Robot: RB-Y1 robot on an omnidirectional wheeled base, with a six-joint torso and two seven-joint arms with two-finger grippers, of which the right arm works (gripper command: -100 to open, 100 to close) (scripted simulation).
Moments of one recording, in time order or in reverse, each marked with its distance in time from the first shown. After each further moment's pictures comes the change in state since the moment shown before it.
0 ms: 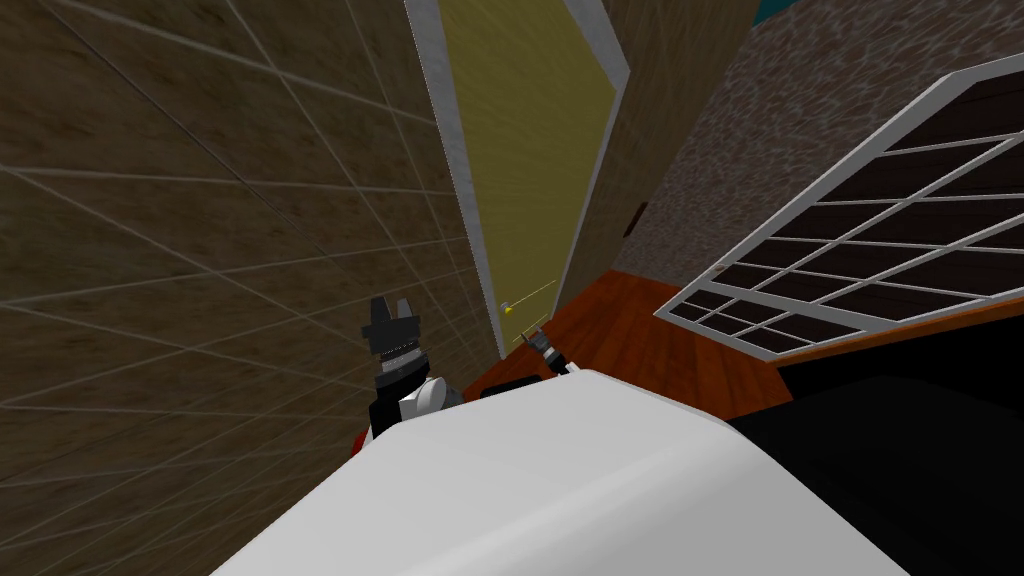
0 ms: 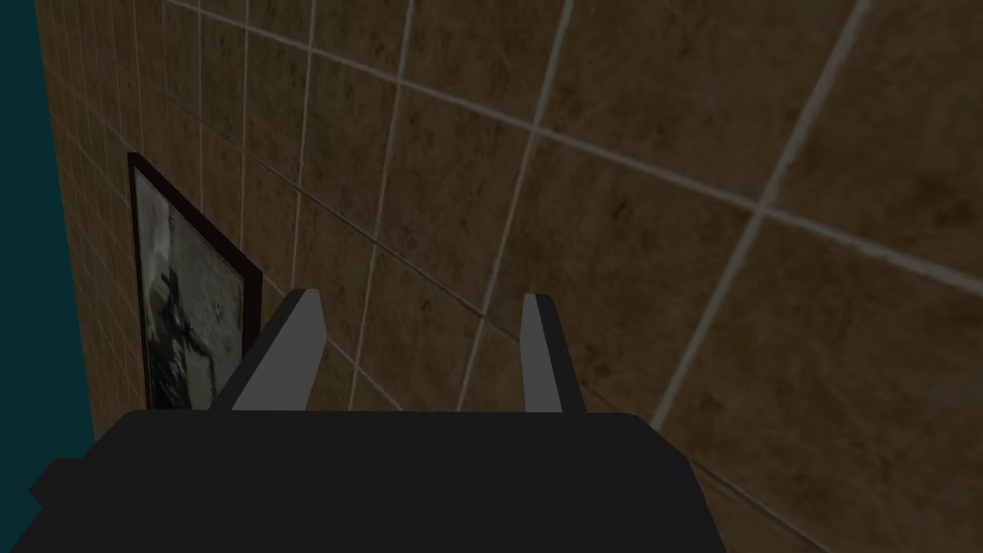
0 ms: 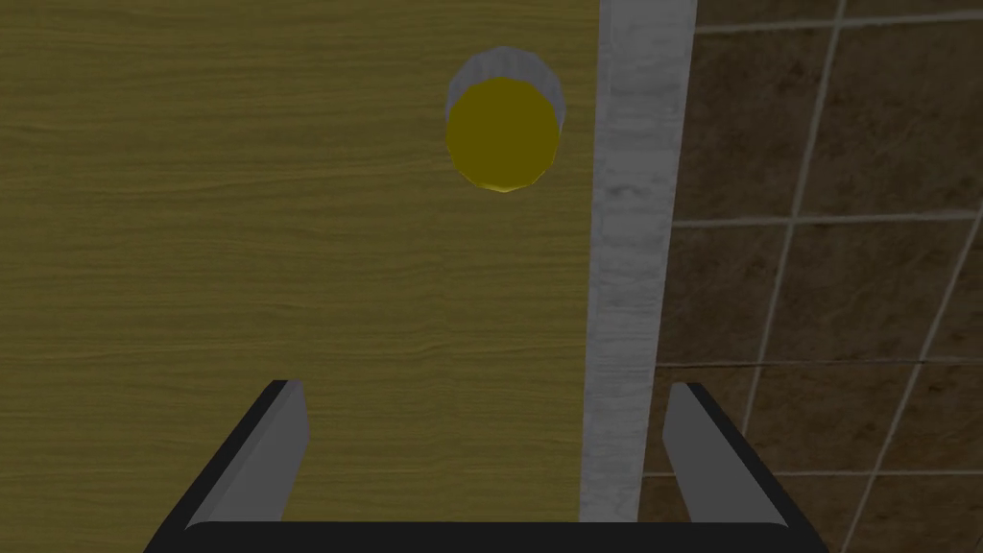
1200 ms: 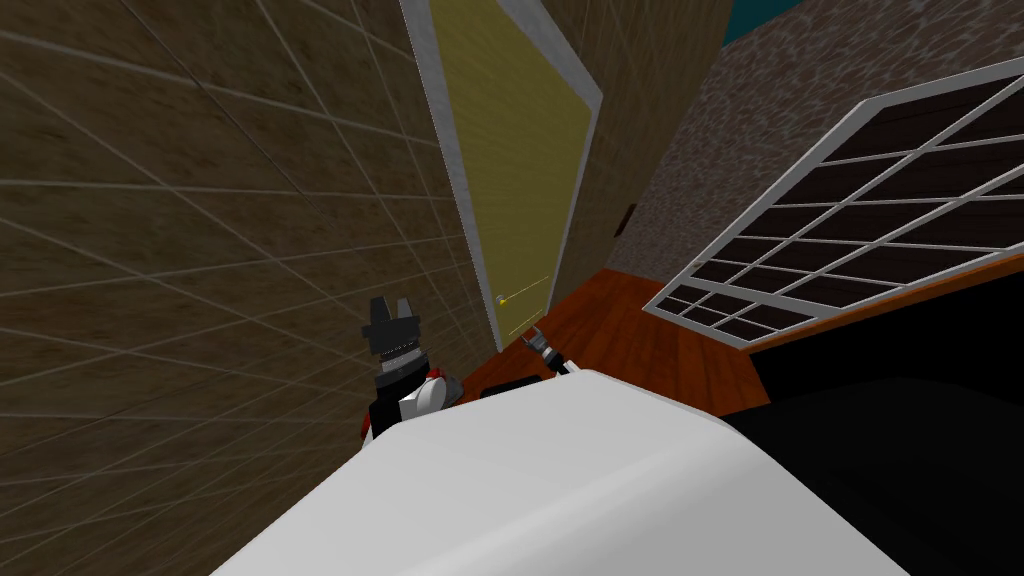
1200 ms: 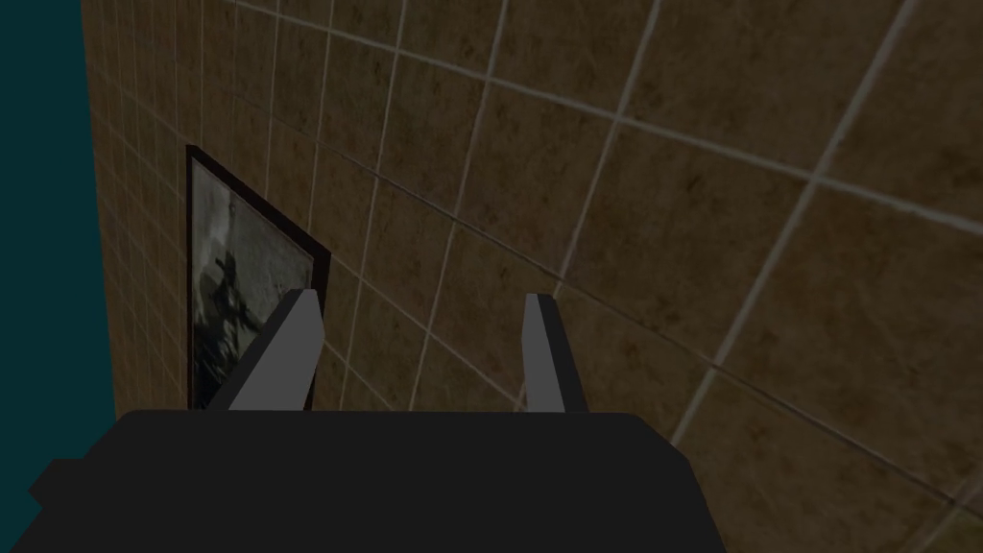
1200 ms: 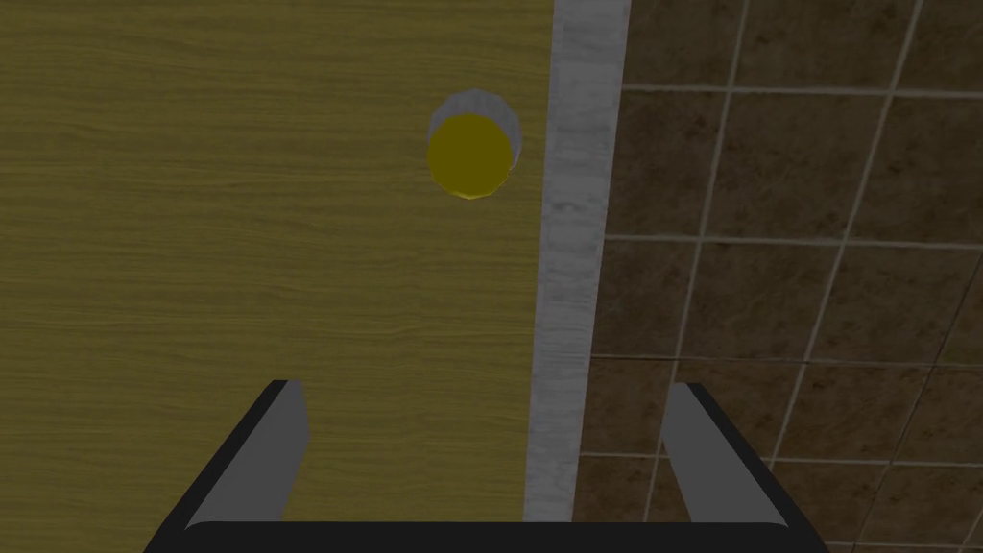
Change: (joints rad) arm -0.076 -0.013 0.007 0.132 0.008 -0.013 0.071
